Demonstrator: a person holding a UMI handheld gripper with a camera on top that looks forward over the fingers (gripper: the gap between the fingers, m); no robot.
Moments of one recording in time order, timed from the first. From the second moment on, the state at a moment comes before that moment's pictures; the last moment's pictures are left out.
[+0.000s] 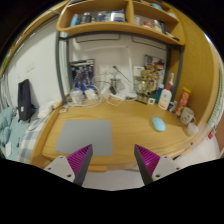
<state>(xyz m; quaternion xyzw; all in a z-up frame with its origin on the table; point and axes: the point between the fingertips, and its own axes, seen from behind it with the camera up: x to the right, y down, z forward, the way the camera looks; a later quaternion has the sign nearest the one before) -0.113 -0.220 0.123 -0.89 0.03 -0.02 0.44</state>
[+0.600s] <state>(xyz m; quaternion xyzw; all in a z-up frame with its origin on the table) 0.152 -0.088 0.019 -0.90 0.07 -0.05 0.43</state>
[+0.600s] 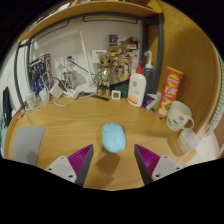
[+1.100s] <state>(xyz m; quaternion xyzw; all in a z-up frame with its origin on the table) 0.165 -0.015 -0.011 -0.89 0.05 -0.04 0.46</state>
